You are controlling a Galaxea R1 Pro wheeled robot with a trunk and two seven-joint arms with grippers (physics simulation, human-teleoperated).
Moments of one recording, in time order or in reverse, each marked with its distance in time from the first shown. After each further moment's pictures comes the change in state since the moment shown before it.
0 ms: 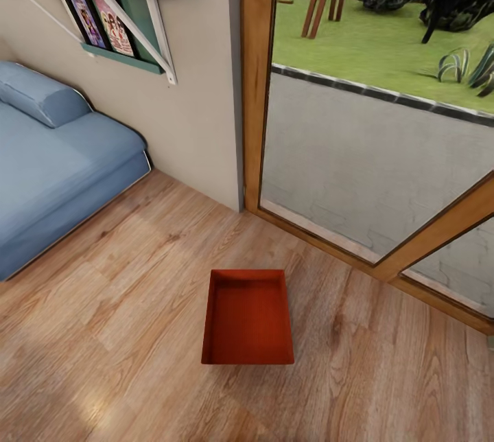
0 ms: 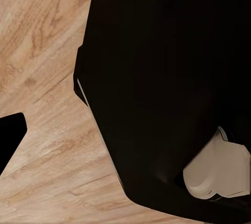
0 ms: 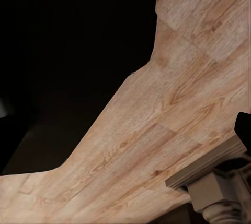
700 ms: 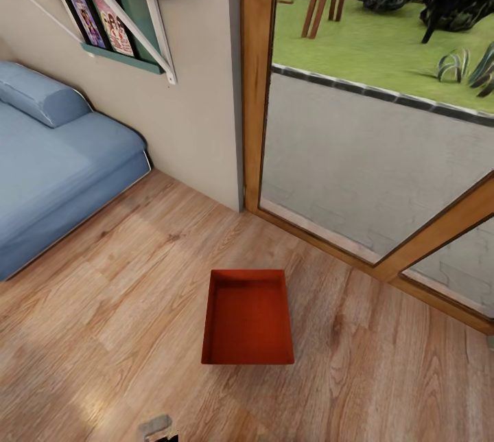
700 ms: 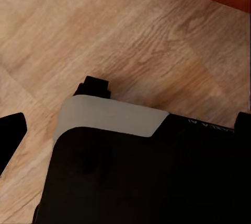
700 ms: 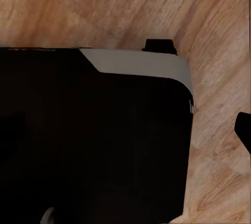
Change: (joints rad) left arm -0.009 0.037 0.000 -0.490 -0.018 0.106 0.029; right arm -0.039 -0.001 0.002 -0.517 -0.001 0.251 0.006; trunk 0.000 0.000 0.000
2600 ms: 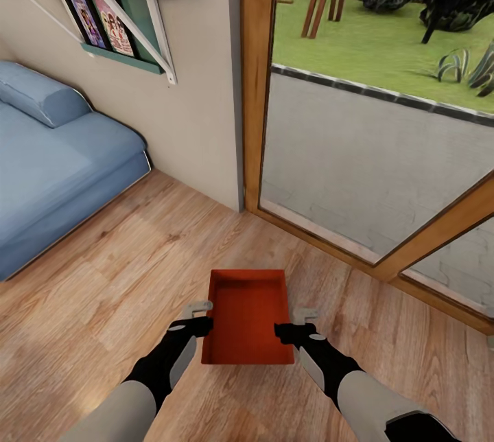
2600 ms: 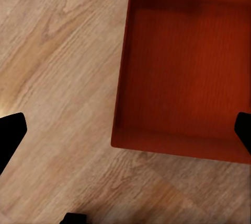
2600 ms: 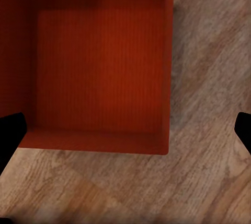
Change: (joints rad) left arm -0.416 -0.155 0.006 -0.040 -0.211 0.195 0.202; right arm -0.582 0.112 -0.004 0.232 -0.003 -0.032 -0.002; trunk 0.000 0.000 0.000
